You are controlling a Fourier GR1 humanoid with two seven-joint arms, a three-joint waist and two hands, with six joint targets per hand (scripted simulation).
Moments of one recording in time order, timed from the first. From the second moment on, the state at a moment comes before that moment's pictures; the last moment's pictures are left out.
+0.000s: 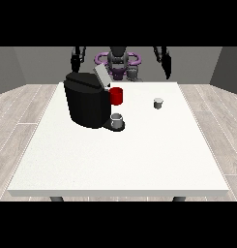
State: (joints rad) left arm 0.02 0.14 0.01 -1.55 0.03 0.03 -0.01; right arm 0.00 -0.07 -0.01 -1.59 0.01 0.02 0.02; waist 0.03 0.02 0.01
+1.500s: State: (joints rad) left arm -0.23 0.37 0.16 -1.24 -0.03 -0.19 -0.12; right arm -0.07 0.00 -0.02 -1.56 -0.02 -0.11 -0.09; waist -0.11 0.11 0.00
